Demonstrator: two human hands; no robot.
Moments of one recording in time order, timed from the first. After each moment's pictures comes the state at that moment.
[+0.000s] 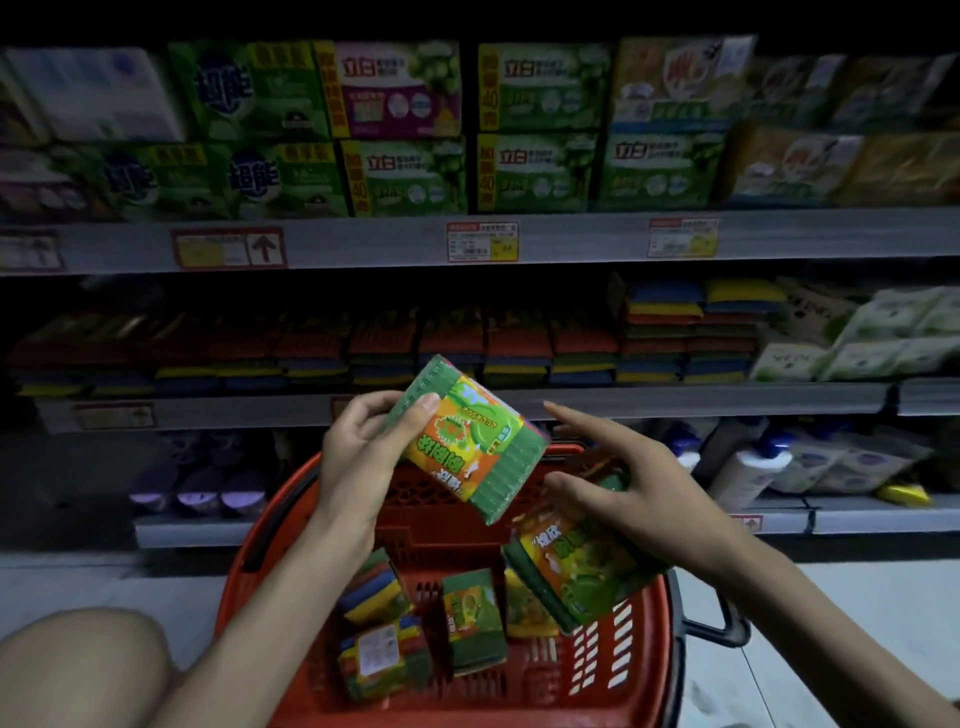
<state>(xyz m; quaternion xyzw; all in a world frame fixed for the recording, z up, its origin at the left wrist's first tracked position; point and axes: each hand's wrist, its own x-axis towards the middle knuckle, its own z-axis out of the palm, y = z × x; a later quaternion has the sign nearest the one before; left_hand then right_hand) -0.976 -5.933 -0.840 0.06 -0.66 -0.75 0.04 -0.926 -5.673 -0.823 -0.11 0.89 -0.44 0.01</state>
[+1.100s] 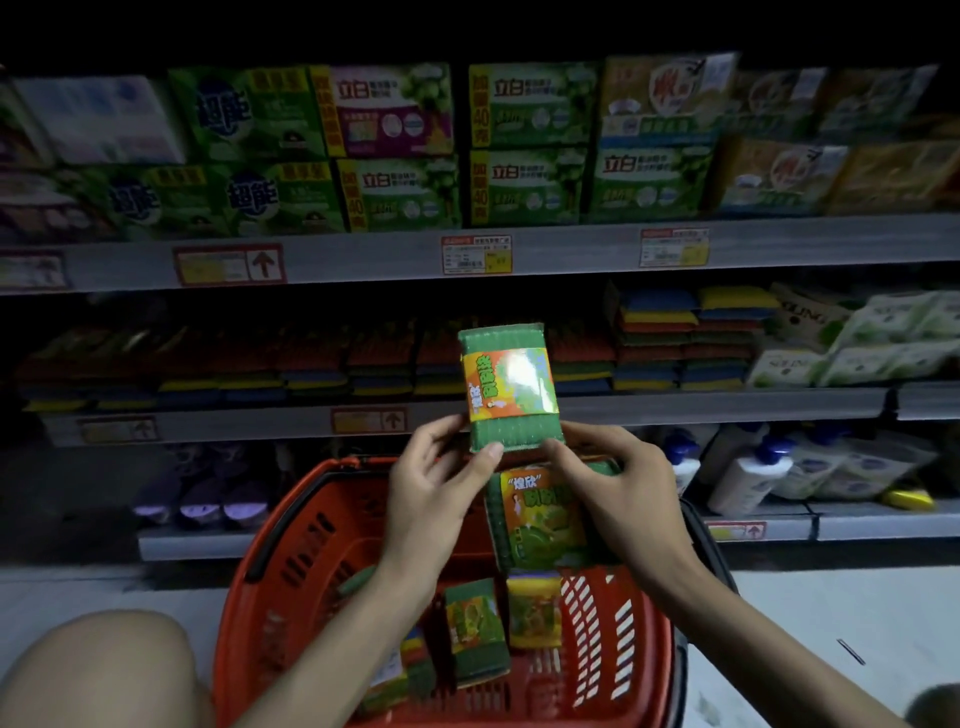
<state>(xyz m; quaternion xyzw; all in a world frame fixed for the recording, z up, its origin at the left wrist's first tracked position) -0.946 -5.883 -0.846 0.00 -0.69 -0.73 0.03 -0.930 -5.700 -0.844 0.05 0.83 -0.54 -0.15</state>
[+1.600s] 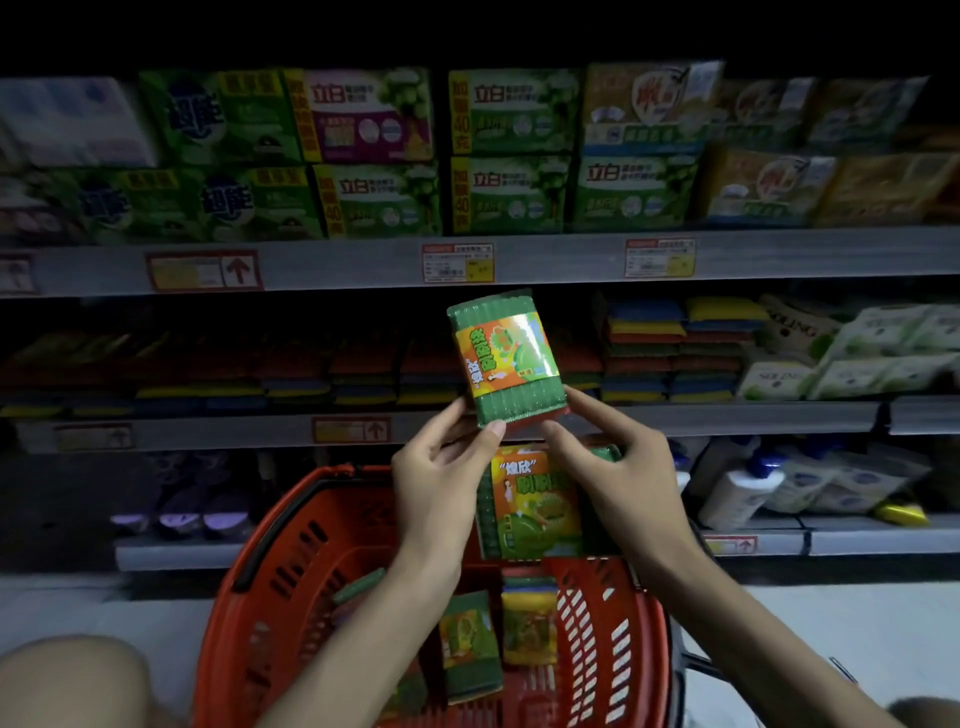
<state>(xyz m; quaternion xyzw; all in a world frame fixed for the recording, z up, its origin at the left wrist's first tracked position) -0.966 -5.843 -0.836 0.05 -0.65 -0.75 0.07 -0.940 -5.685 -0.820 0.03 0.75 -0.65 -0.13</state>
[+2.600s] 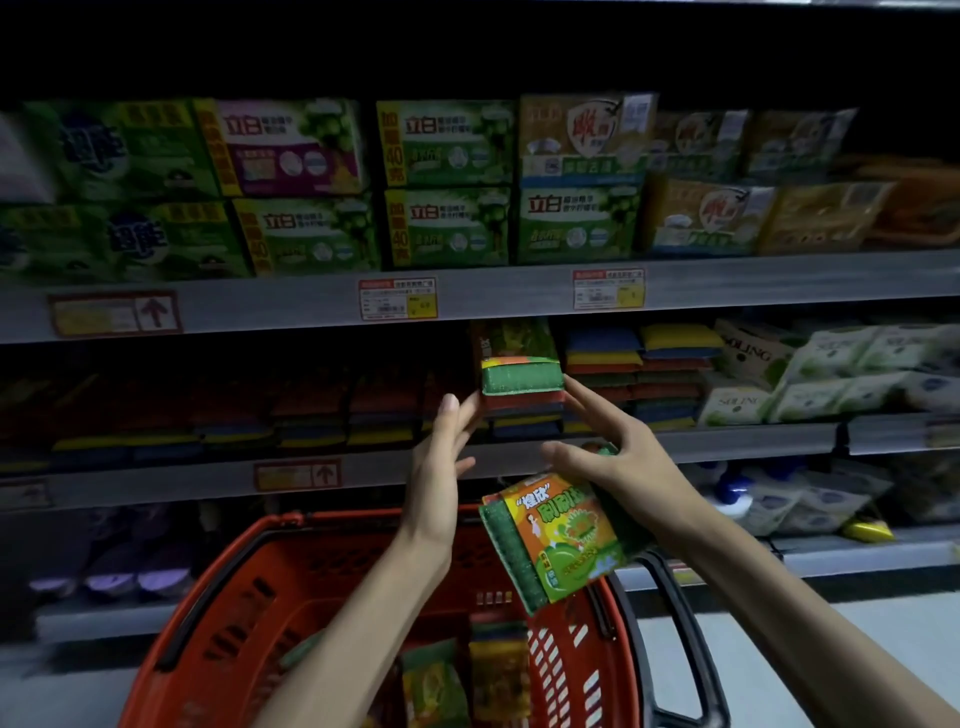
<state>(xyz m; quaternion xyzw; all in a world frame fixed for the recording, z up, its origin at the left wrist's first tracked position) -1.021 -5.802 -0.841 -0.03 -0.68 -0.73 -0.03 -0.988 -5.612 -0.812 -0.04 0.78 -0.62 -0.01</state>
